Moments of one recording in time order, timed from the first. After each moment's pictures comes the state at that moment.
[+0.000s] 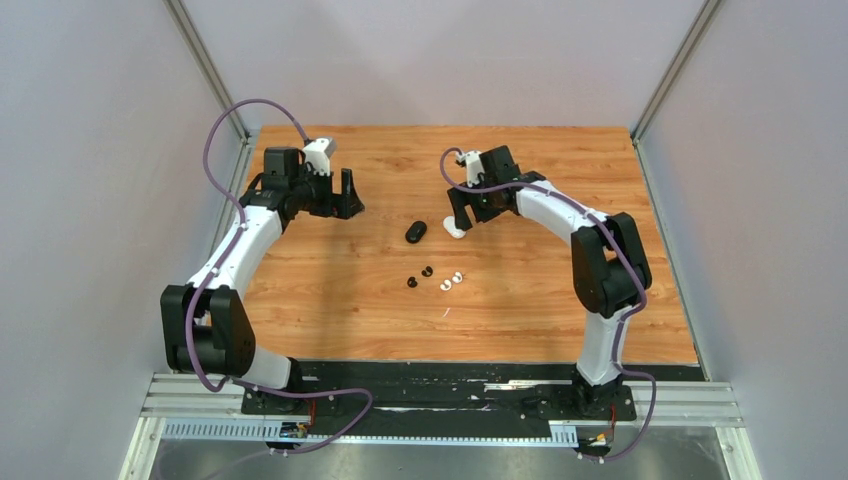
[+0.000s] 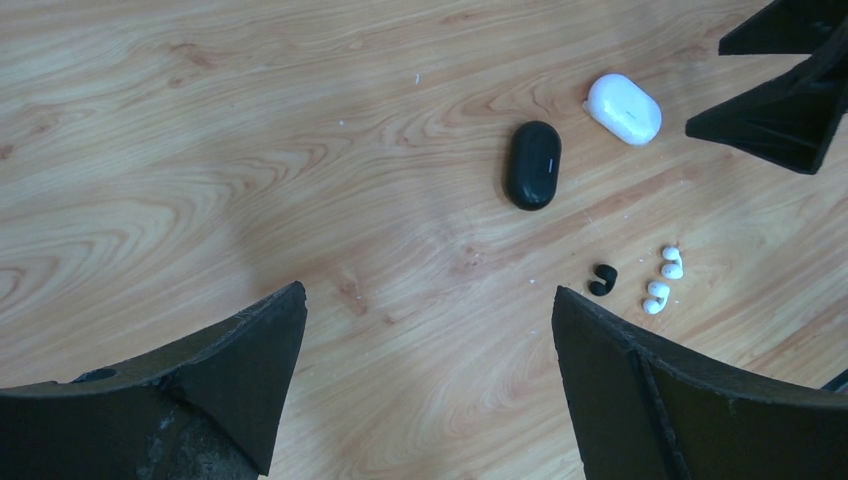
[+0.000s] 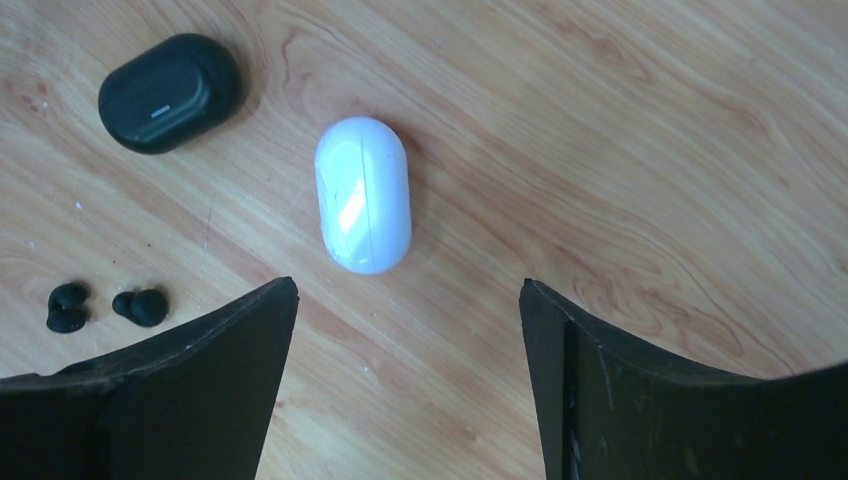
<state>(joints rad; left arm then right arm) -0.08 1.45 1.14 -0.41 0.44 -0.03 0.42 1.93 1.45 -0.44 -0.20 -0.07</state>
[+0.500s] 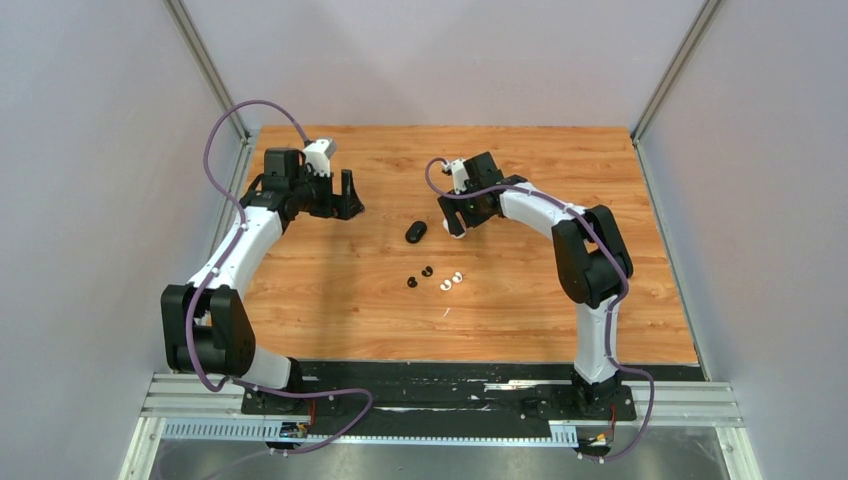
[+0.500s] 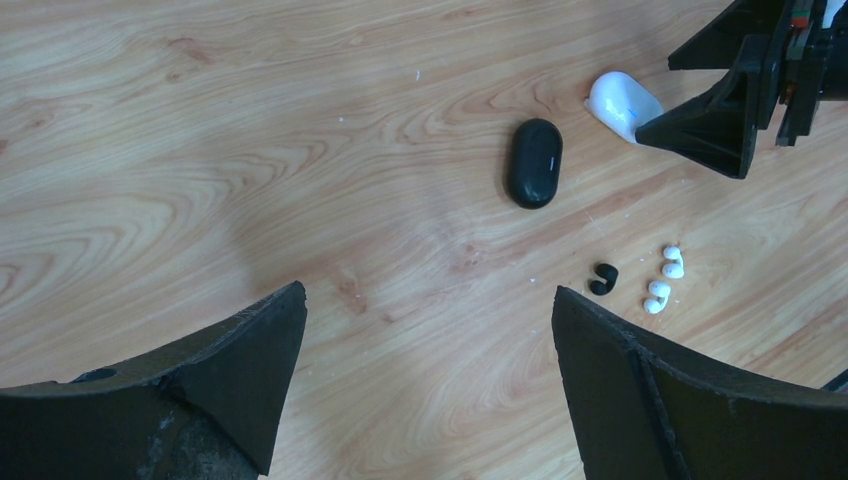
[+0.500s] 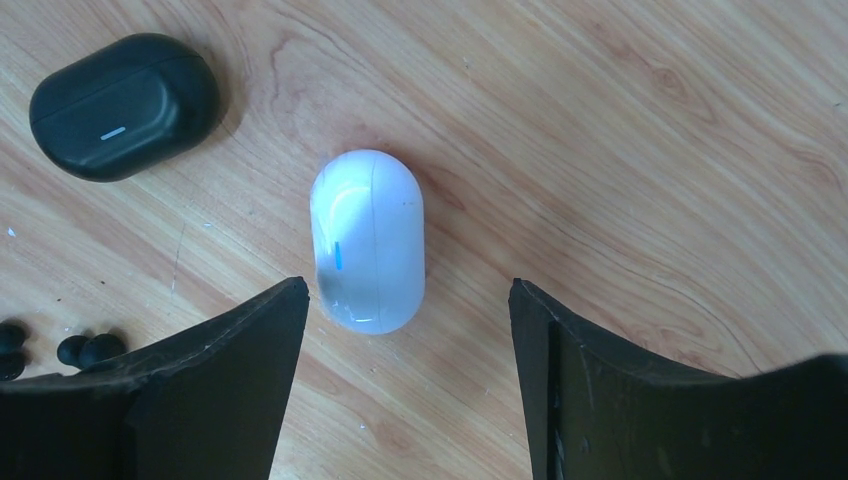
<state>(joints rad) -0.08 1.45 1.14 -0.40 0.44 -0.03 0.47 2.04 1.50 -0.42 -0.16 -0.11</state>
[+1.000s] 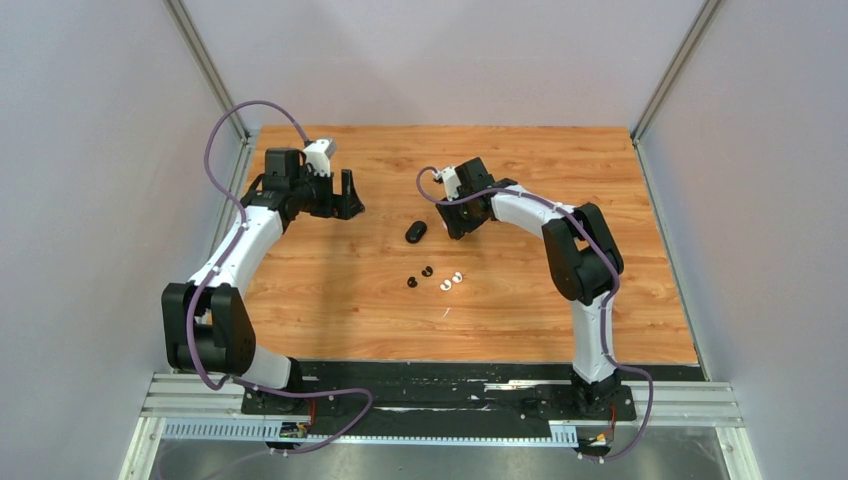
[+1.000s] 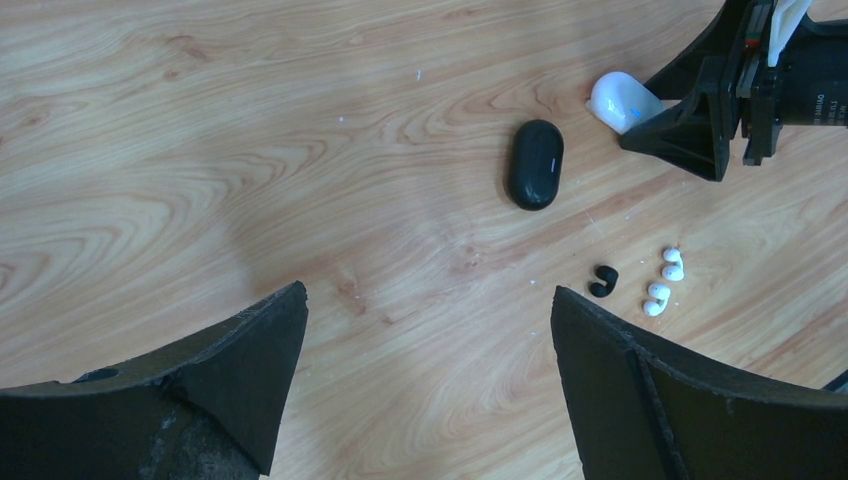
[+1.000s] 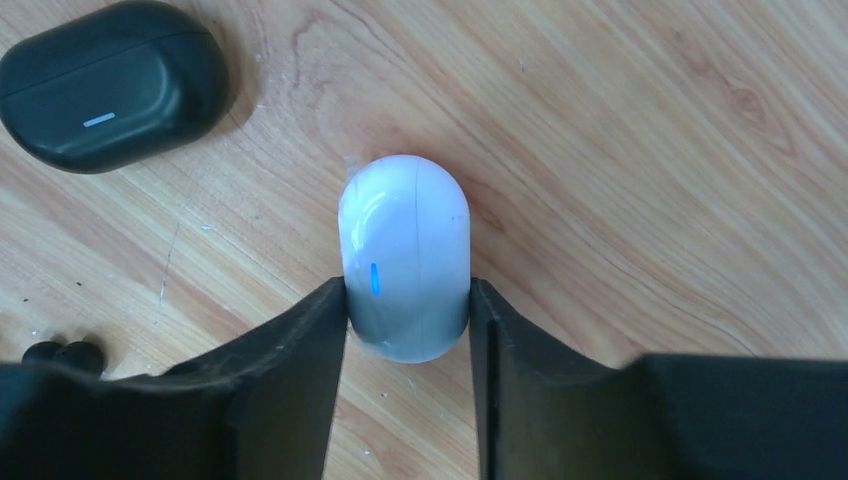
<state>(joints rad) -0.08 1.46 1.14 -0.40 0.44 -0.04 0.50 2.09 1.51 -0.42 -0.15 -0.16</state>
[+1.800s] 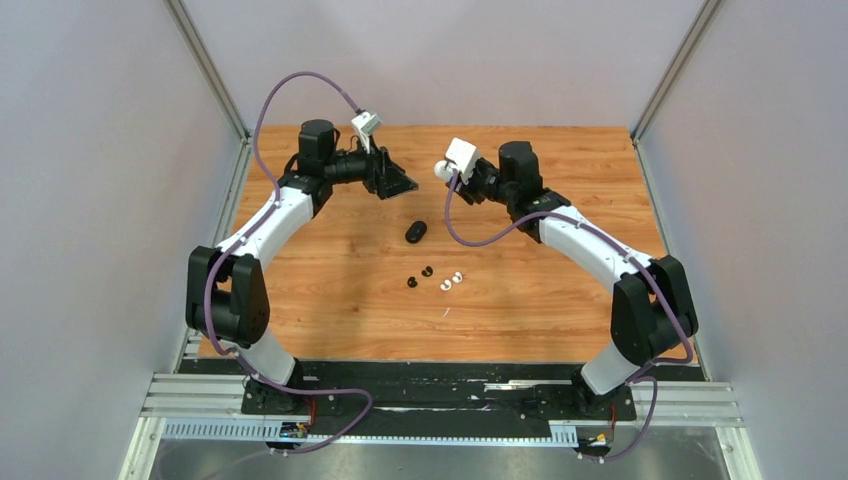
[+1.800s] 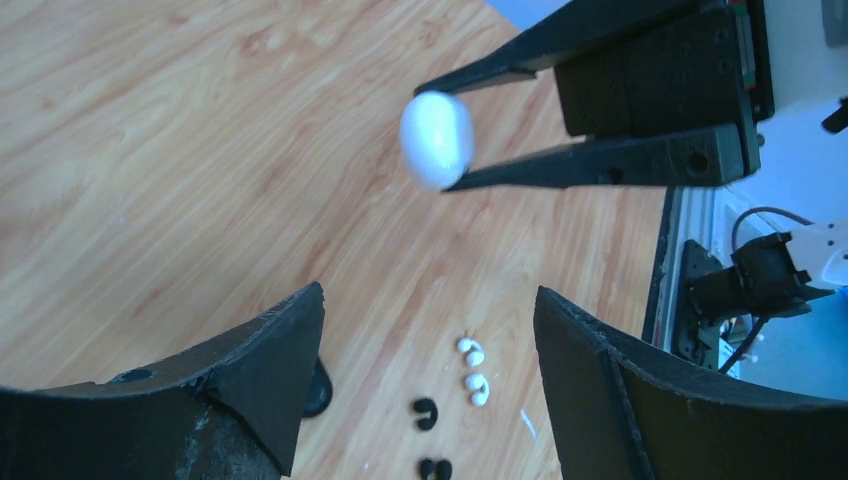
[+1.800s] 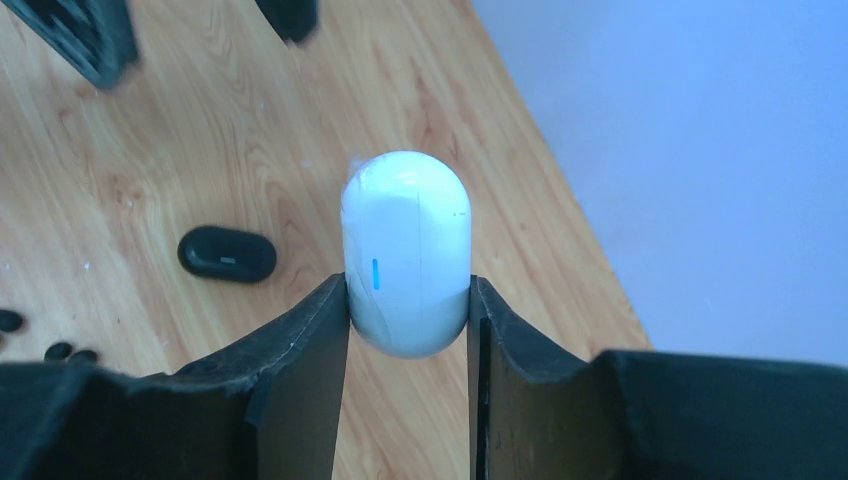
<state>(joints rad) -0.23 1.63 1.27 -0.01 0.92 -0.14 0.48 1.60 1.20 0.06 -0.39 -0.61</state>
